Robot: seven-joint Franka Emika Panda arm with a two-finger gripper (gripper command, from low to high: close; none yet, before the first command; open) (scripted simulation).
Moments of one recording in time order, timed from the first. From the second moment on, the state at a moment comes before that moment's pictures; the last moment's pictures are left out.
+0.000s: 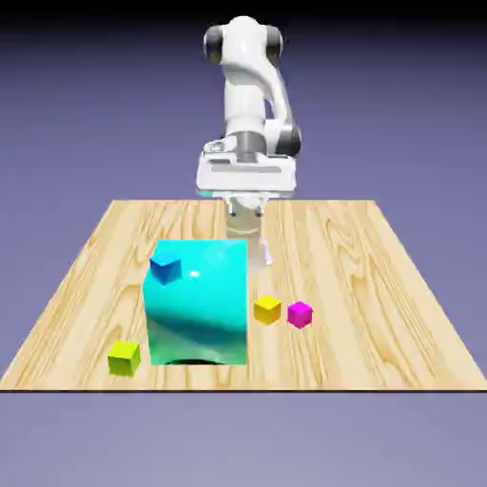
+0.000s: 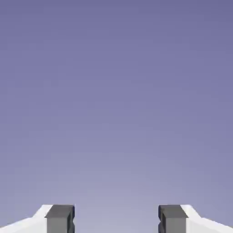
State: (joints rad) arm -0.01 -0.54 0.04 -2.77 -0.02 3.03 0.74
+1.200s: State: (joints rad) arm -0.22 0.34 0.59 -2.75 0.64 2.86 1.39
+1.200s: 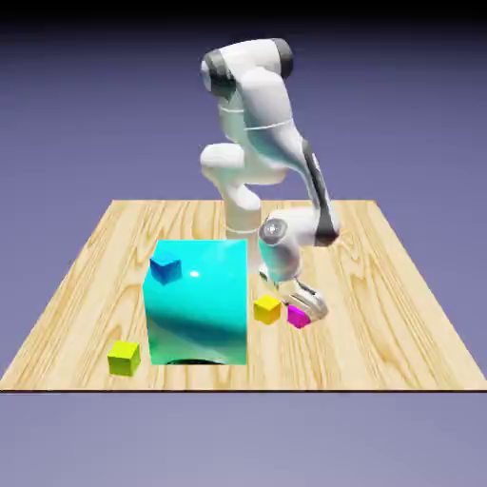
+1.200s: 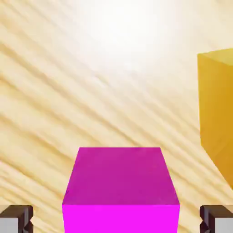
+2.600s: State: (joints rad) arm -0.57 -0.16 0.08 -2.36 0.45 2.12 2.01
